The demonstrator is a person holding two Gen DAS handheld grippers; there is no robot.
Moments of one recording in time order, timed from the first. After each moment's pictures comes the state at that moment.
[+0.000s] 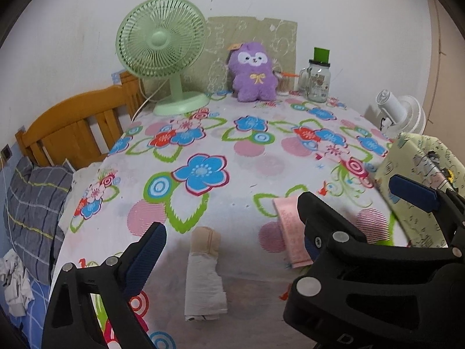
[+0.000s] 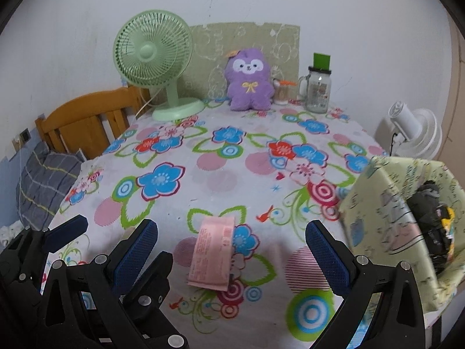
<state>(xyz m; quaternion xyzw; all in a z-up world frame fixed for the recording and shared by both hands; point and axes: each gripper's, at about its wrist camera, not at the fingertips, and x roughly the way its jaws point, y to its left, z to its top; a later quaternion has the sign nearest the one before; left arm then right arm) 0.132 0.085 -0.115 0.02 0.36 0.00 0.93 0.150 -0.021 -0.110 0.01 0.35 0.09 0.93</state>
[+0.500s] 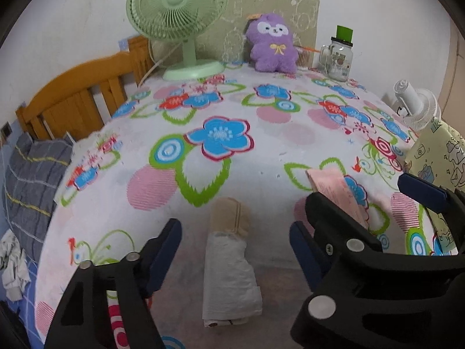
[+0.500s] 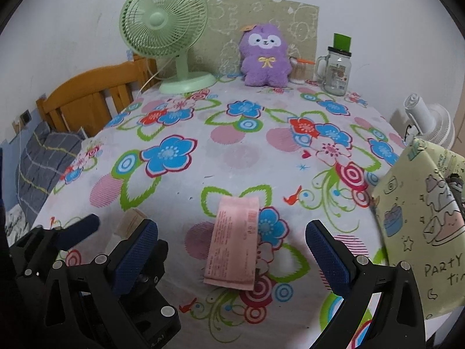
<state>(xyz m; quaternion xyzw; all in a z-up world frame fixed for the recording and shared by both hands) 0.147 0.109 -0.152 0.00 0.41 0.01 0.91 0.164 0.007 -0.140 -0.02 0.39 0.10 0.91</state>
